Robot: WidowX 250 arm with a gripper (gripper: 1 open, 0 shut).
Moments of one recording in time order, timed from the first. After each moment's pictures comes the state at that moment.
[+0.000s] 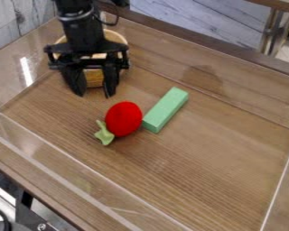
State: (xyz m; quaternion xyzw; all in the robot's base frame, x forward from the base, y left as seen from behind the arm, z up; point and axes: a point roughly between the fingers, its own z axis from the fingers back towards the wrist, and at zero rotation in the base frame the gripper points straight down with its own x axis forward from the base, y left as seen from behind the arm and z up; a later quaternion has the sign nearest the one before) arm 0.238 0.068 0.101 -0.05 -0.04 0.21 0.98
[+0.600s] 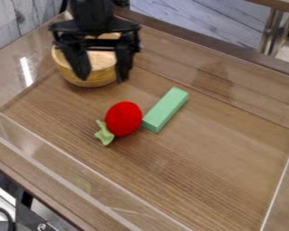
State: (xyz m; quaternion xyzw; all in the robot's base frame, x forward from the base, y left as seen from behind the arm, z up) arm 0.237 0.044 0.138 -0.05 -0.05 0.18 0.98
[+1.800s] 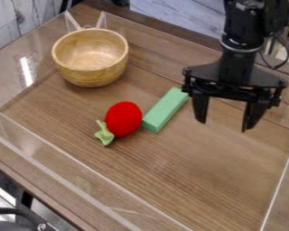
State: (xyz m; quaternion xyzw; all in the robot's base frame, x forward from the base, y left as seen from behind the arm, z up) arm 0.276 -0.087 0.101 -0.03 -0.05 0.18 0.98
